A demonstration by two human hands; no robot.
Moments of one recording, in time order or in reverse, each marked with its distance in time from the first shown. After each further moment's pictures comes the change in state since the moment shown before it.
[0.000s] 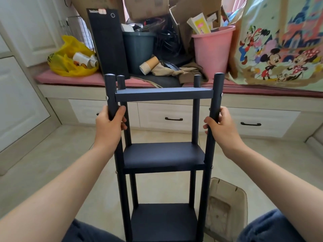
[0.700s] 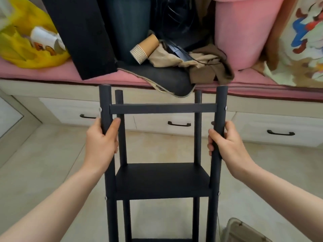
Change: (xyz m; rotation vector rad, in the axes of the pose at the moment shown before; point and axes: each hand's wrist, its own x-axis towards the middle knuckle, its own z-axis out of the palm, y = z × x) left_hand 0.176 -0.090 0.080 0.098 -0.076 -0.175; right_hand 0.197 0.058 0.054 0.004 -0.148 0.229
